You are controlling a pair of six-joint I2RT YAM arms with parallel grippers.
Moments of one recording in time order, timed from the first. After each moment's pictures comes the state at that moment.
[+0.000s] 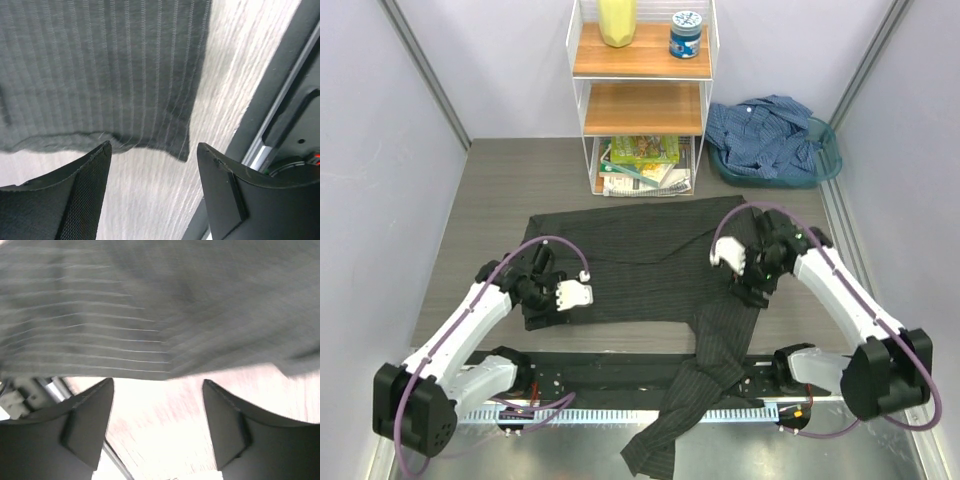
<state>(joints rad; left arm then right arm) -0.34 0.97 0.69 -1.02 0.18 1.07 0.20 1.21 0.92 -1.03 -0.31 -0.96</state>
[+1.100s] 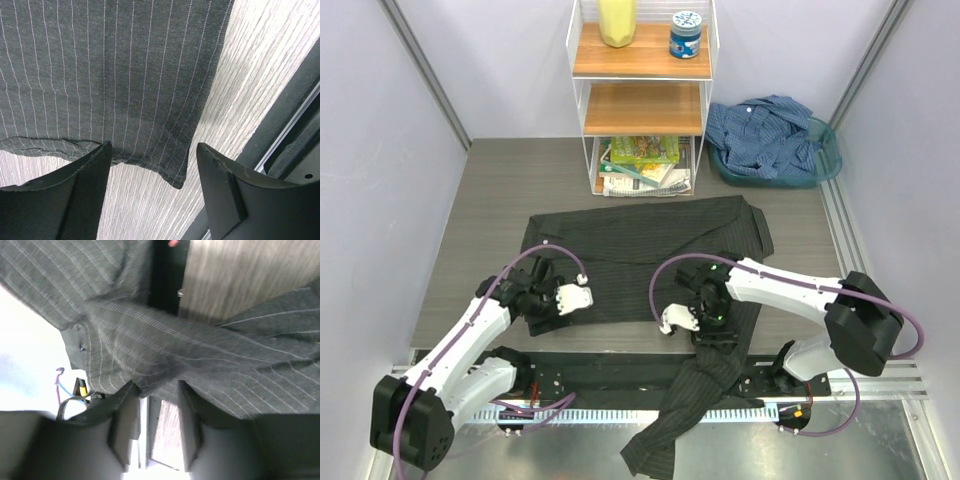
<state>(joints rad) -0.34 0.92 0.55 -0.88 0.18 0.96 0.90 1.42 0.87 -1.16 -0.31 -0.77</state>
